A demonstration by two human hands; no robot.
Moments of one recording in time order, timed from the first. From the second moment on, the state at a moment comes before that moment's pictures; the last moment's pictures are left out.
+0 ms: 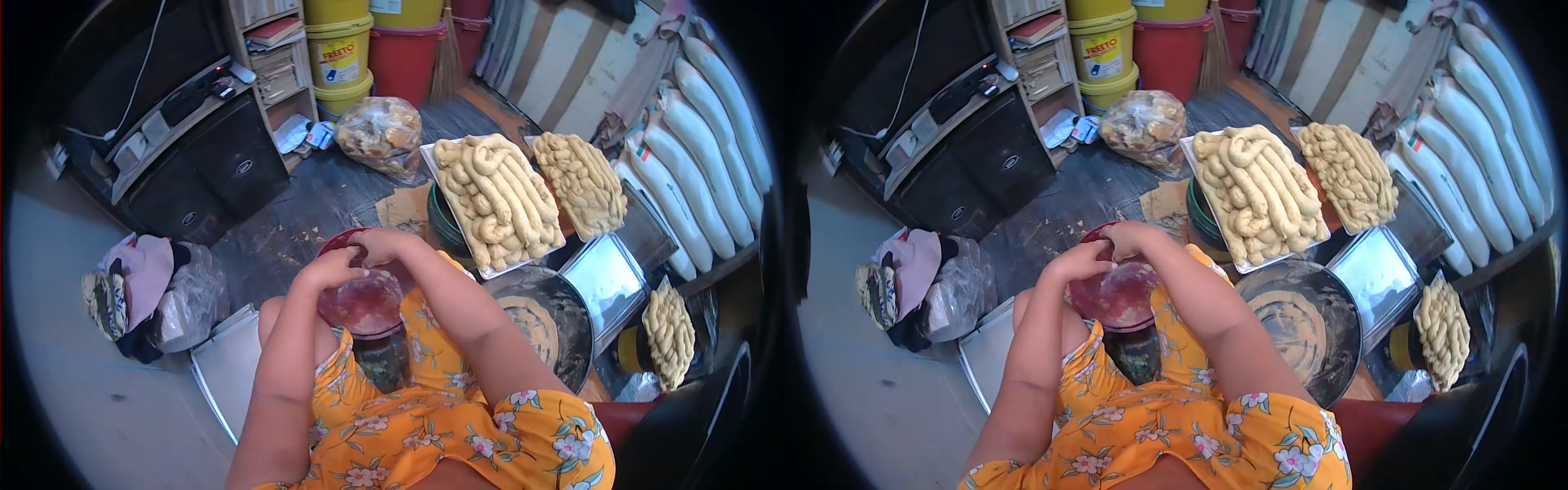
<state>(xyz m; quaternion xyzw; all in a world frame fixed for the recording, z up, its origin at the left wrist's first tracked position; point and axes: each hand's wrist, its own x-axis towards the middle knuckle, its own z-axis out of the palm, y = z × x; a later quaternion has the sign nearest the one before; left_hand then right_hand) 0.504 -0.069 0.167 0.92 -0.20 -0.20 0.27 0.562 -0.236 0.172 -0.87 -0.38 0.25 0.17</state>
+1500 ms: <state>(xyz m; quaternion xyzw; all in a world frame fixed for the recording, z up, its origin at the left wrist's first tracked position) 0.518 -0.070 0.135 0.96 -0.14 -0.12 0.23 0.595 -0.216 0.109 -0.87 -0.39 0.27 0.12</state>
